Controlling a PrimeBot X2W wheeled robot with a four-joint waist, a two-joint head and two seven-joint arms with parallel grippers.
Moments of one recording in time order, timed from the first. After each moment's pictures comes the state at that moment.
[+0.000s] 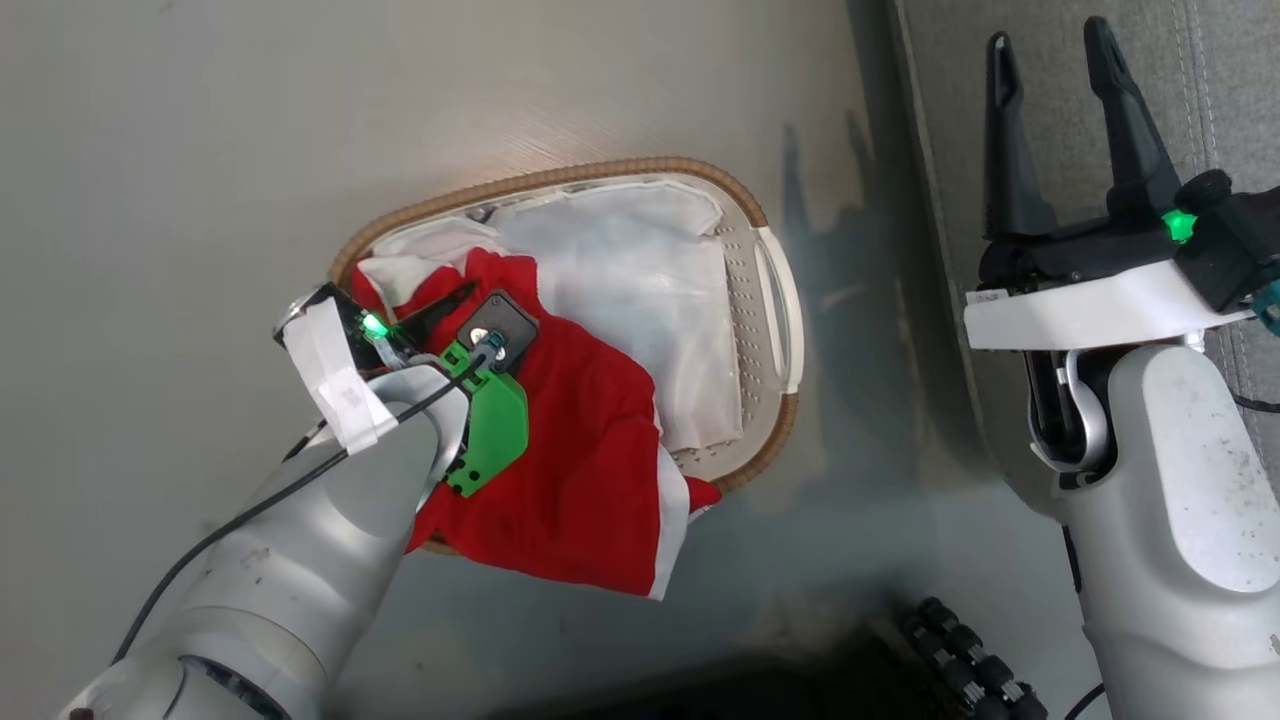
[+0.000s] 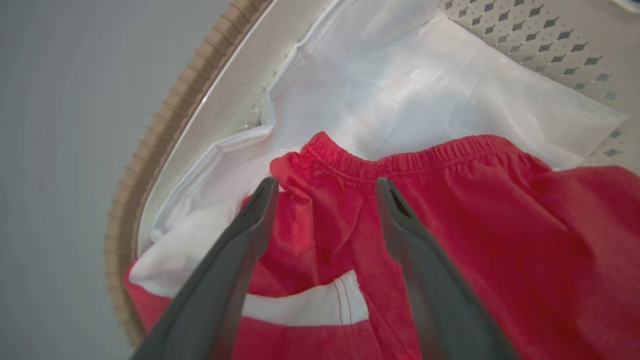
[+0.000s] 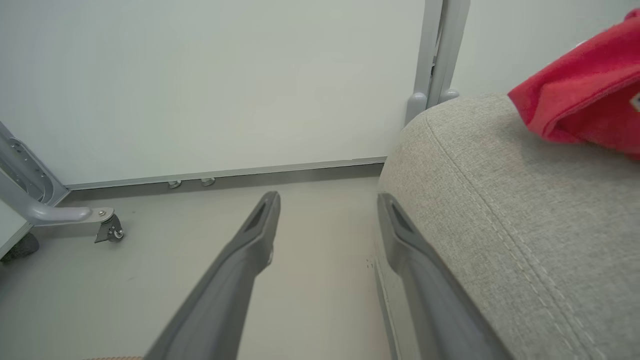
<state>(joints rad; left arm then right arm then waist) -0.95 0.06 -0.91 1.23 -0.20 -0.13 -0.18 -0.55 -0.05 0.04 0.06 0.21 0.13 -0.26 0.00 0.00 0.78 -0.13</state>
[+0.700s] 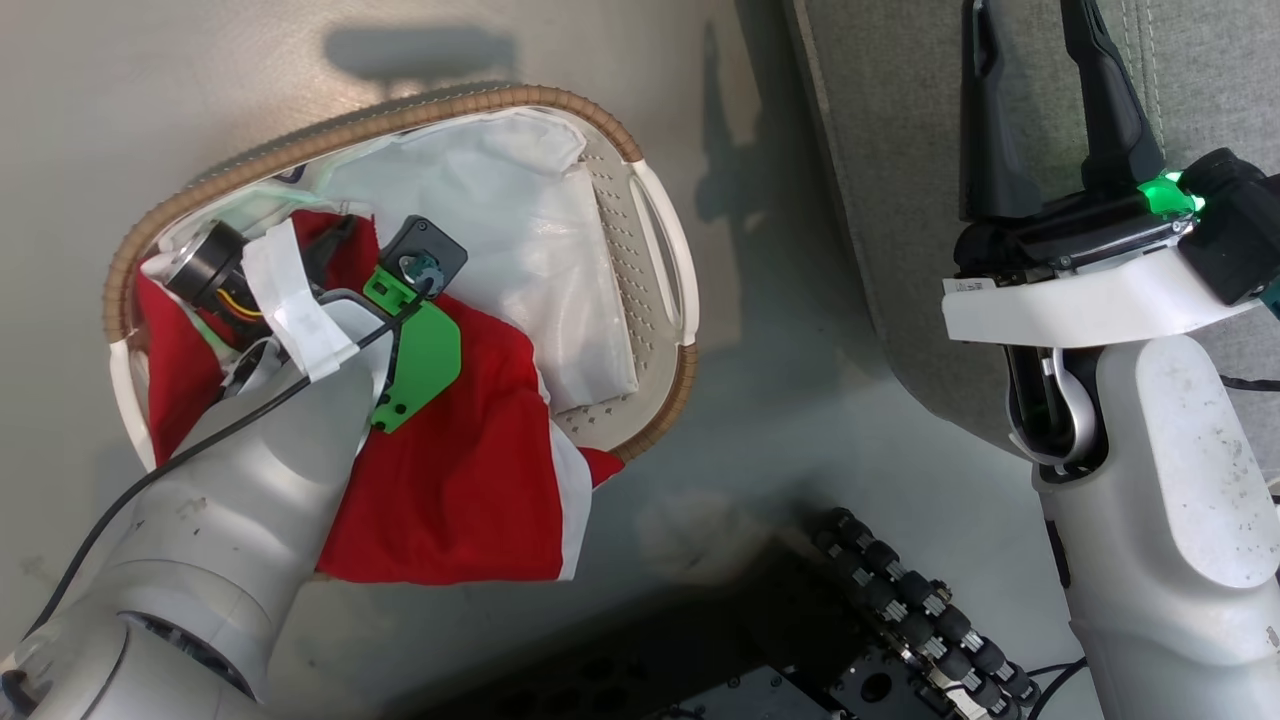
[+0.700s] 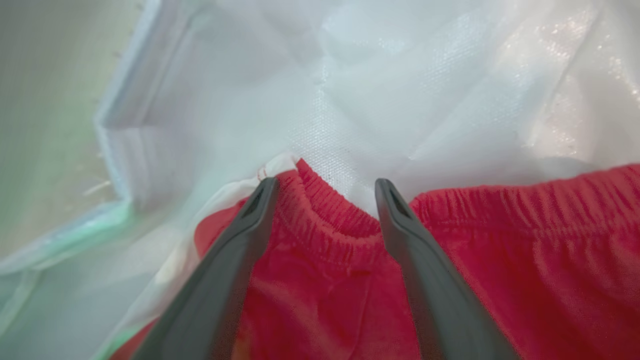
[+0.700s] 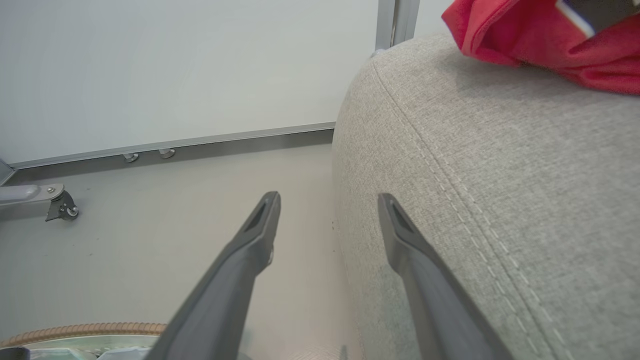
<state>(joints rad) -1.05 0.12 -0.94 1.28 -0.18 0.01 -0.04 -0.57 -0.05 0.10 -0.01 0.30 0.13 -0.26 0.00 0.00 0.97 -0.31</state>
